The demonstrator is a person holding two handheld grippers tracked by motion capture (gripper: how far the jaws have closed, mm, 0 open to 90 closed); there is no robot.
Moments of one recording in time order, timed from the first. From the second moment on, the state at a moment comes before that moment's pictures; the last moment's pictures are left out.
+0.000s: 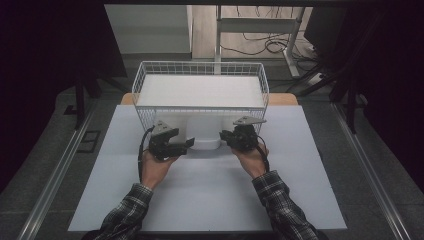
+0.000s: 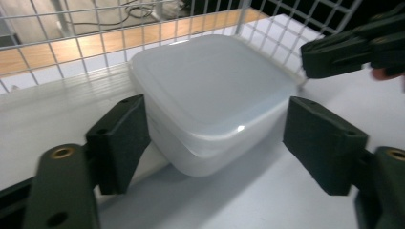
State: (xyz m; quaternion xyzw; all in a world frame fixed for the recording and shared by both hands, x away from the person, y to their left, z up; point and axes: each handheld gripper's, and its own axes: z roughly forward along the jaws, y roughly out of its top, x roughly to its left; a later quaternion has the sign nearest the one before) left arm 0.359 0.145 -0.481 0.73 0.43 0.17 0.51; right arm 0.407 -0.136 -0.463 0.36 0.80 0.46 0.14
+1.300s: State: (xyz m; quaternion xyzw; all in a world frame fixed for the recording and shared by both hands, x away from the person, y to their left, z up) left arm 0.255 0.163 -0.520 0.79 0.37 0.19 0.45; right arm 0.374 -0.095 -0.491 0.28 0.85 0.43 0.11
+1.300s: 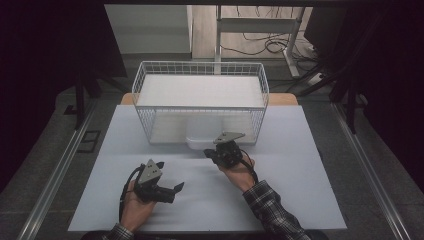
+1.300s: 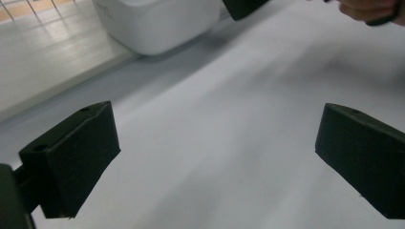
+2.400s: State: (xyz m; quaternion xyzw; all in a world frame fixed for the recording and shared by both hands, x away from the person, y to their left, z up) left arm 0.232 0.171 -0.518 0.78 0.34 0.15 0.49; right arm 0.422 -0.079 -0.501 0.31 0.84 0.43 0.12
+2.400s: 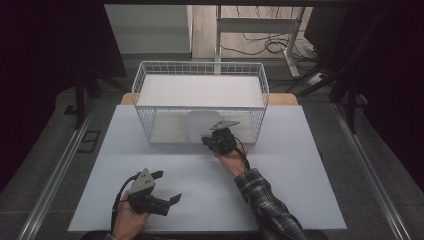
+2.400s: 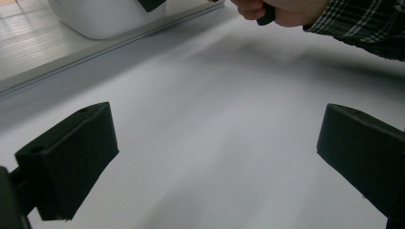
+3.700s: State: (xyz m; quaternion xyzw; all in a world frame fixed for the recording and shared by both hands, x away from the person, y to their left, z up) left arm 0.235 0.175 -0.522 0.78 0.36 0.15 0.49; right arm 0.390 -0.097 -0.484 0.28 0.85 0.45 0.09
